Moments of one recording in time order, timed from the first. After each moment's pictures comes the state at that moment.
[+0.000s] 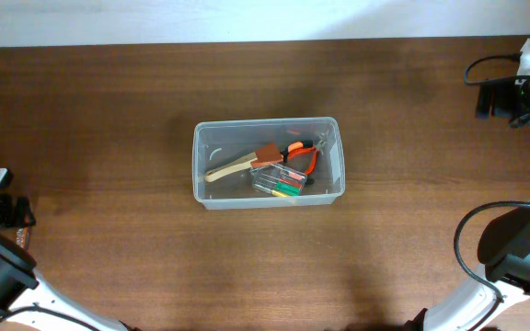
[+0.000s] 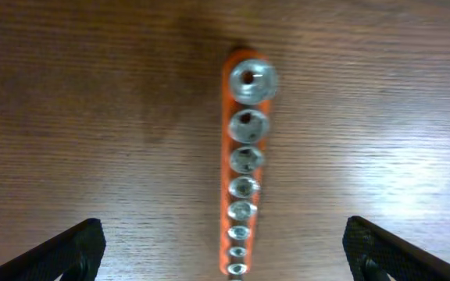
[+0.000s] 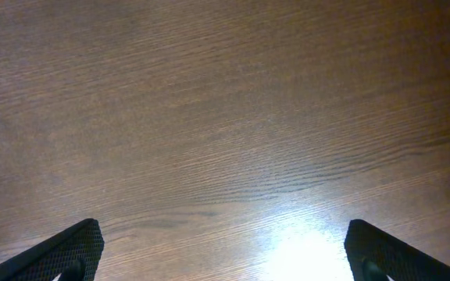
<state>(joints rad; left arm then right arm) 0.85 2.20 1.76 -1.14 0.00 0.79 -0.42 1.99 2.04 -1.24 0.02 -0.19</state>
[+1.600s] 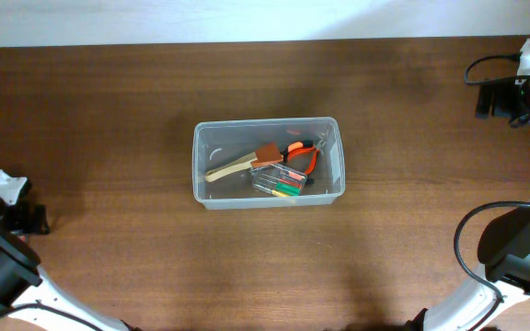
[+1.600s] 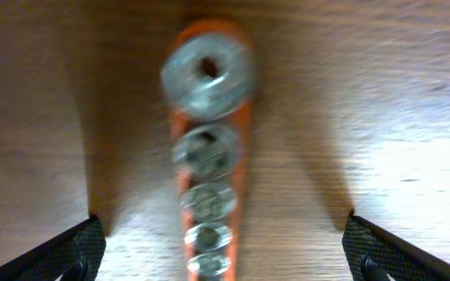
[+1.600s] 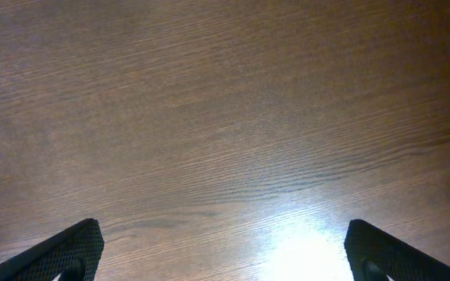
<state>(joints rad) 0.82 2.20 1.62 -1.04 -0.07 0.76 -0.42 1.99 2.04 -1.24 0.02 -0.19</state>
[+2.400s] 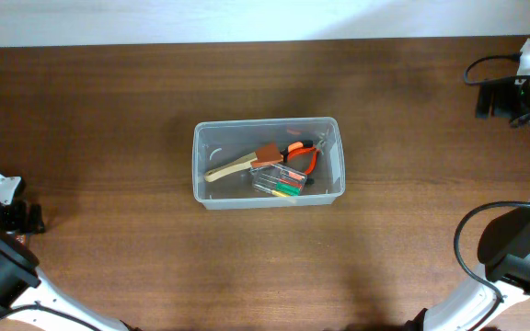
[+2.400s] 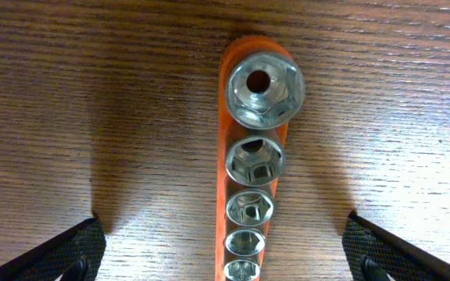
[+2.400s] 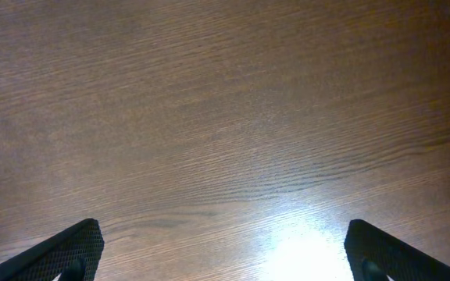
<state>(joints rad) 0.82 2.20 1.62 -1.00 -0.06 0.76 -0.42 1.99 2.04 -1.24 0.02 -0.19</state>
